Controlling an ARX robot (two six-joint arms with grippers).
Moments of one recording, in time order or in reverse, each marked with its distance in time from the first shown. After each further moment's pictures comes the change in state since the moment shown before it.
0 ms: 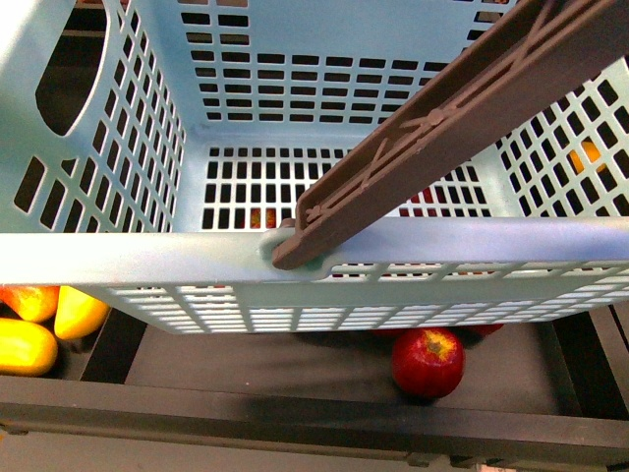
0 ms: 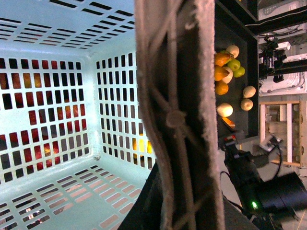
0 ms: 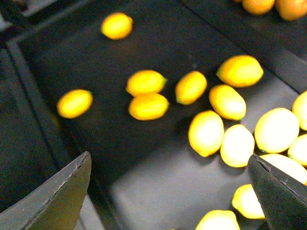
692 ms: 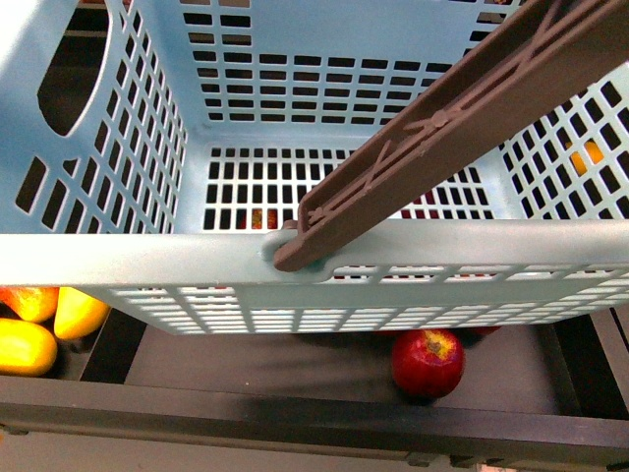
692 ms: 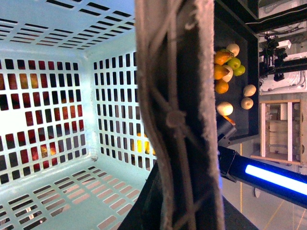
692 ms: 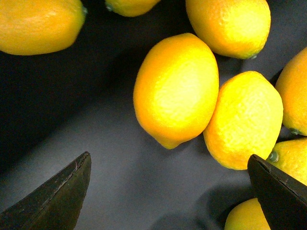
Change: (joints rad) left arm 0.000 0.000 0.000 0.000 0.003 0.000; right arm -0.016 0.665 0.484 -0.116 0.094 -0.075
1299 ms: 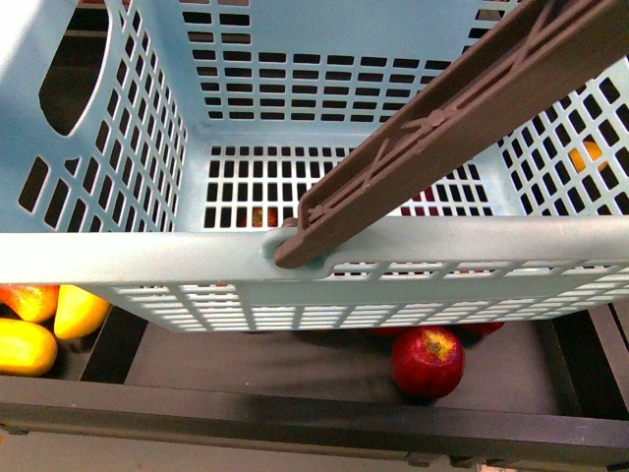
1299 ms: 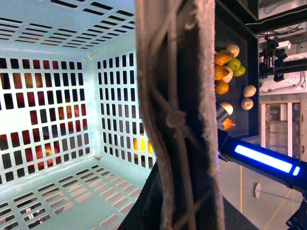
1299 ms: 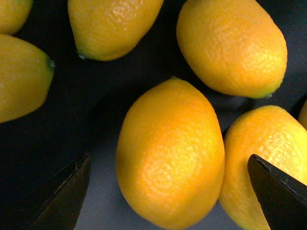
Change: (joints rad) left arm 0.000 -0.001 0.000 0.000 -0.002 0.000; right arm 0.001 0.154 0.276 -0.126 0.032 0.087
